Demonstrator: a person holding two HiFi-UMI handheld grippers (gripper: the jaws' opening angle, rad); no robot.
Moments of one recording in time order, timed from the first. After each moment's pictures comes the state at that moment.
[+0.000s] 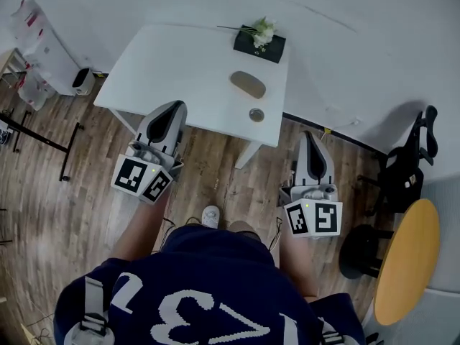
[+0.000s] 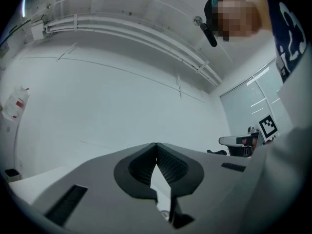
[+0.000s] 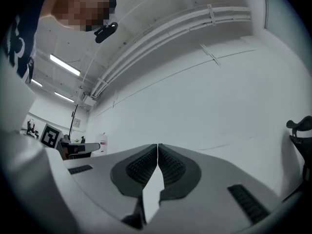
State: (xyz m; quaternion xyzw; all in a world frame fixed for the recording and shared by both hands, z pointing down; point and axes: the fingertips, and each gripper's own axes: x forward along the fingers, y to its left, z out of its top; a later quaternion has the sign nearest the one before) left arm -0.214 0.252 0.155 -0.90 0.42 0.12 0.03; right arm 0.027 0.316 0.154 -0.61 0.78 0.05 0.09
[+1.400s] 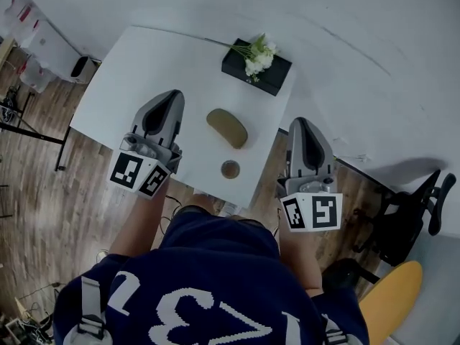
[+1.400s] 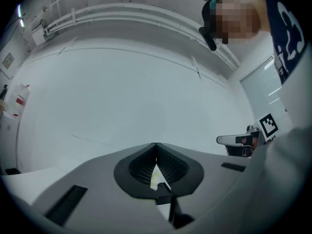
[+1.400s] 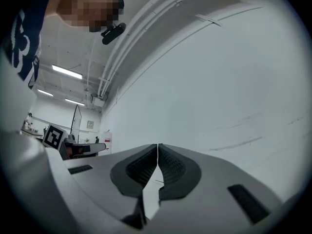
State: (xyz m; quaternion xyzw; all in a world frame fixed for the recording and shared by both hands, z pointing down) left arm -0.093 -0.025 0.173 -0.86 0.50 0.09 0.01; right arm 0.131 0.001 0.170 -0.53 0.85 0.02 0.08
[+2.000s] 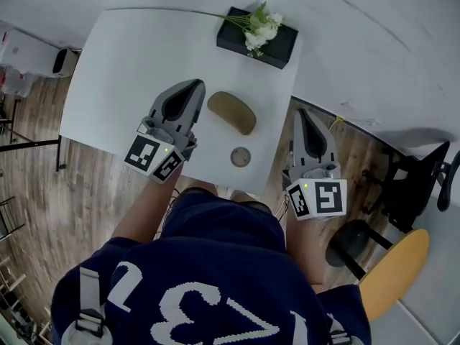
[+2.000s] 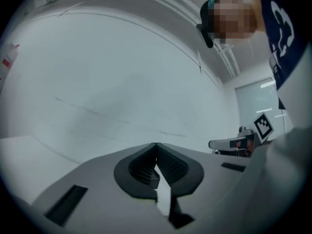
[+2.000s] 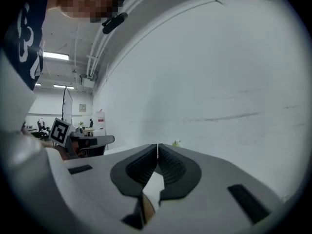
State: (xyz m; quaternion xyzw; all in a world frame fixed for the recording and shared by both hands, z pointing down) left arm -0.067 -0.094 0.262 -0.91 0.40 0.06 -0.08; right arm 0.117 -0.044 0.257 -0.56 0.83 -0.06 -0.04
